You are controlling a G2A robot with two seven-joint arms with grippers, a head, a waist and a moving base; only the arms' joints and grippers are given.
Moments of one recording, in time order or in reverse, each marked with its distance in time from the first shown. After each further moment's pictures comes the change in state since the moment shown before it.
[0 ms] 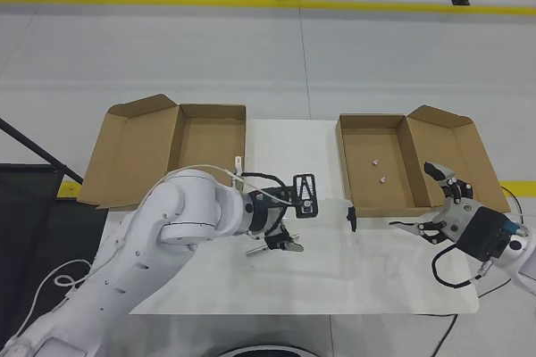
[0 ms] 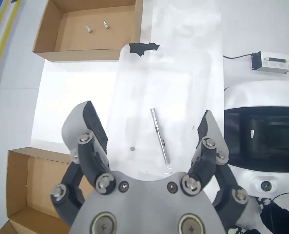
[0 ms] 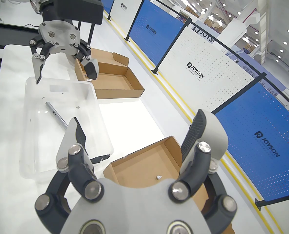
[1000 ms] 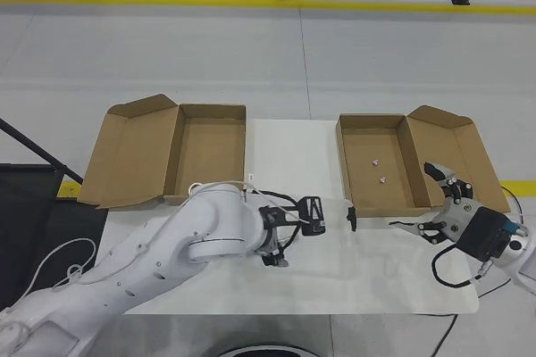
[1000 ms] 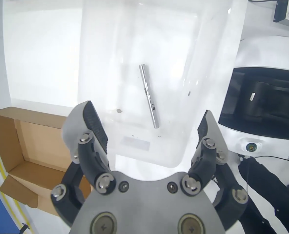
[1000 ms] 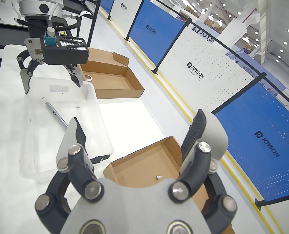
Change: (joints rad) left arm -0.167 0.048 0.267 -0.029 -0.053 0.300 -0.301; right arm 0.000 0.000 0.000 0.000 0.000 0.000 0.000
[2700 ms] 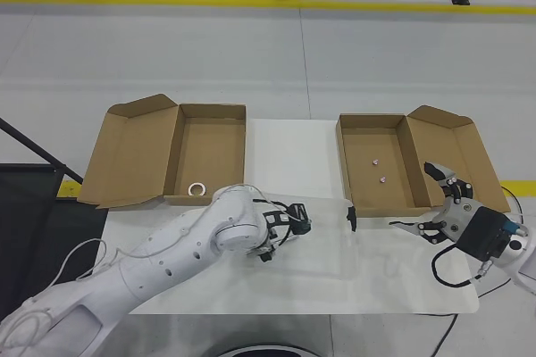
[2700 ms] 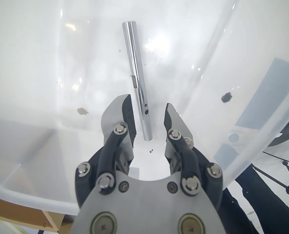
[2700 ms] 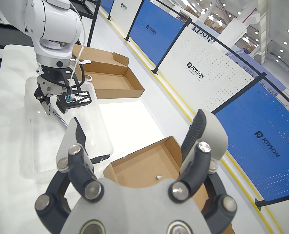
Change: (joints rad) left arm -0.014 -0.072 0.146 0.362 0.054 0.009 0.095; right arm 0.000 0.000 0.000 0.000 0.000 0.000 0.000
